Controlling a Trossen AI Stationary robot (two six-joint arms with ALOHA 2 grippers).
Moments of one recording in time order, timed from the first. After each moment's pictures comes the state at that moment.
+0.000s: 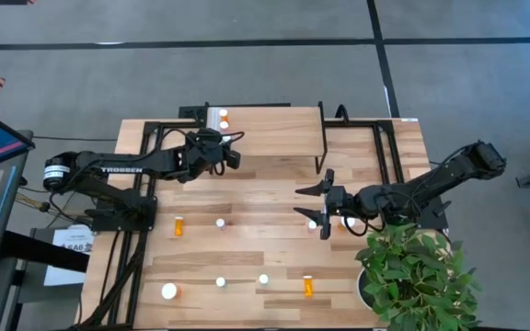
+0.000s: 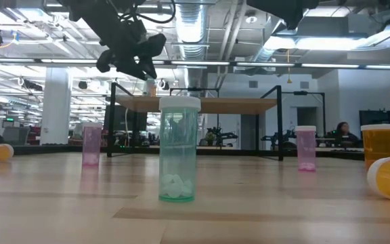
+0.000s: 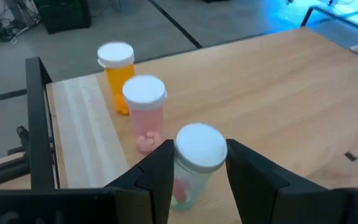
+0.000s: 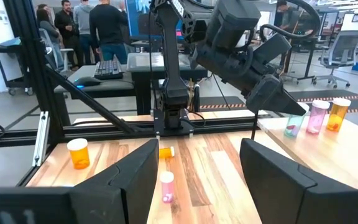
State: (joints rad) left arm 0.21 1.28 0.86 -0.22 -0.72 -0.56; right arm 0.32 1.15 0.60 0.55 0.47 0.03
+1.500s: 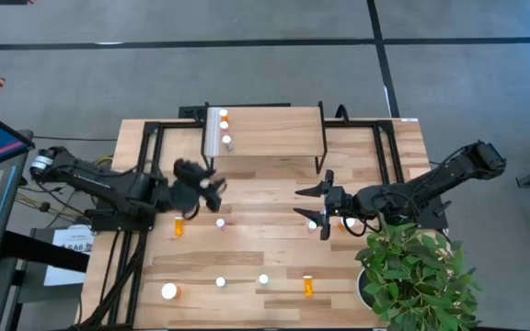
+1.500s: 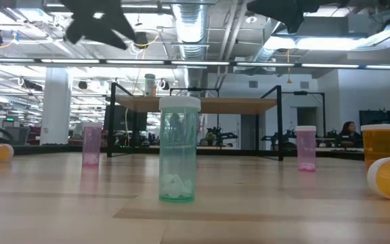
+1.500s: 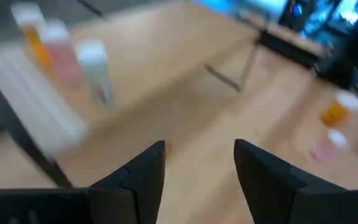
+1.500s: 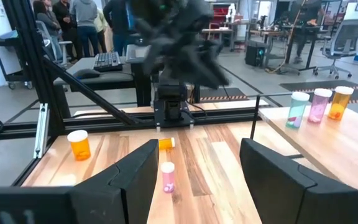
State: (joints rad) left arm -0.30 1.07 0.86 -0.57 -0.82 -0.82; right arm 0.32 1.15 0.60 0.51 0.47 0.06
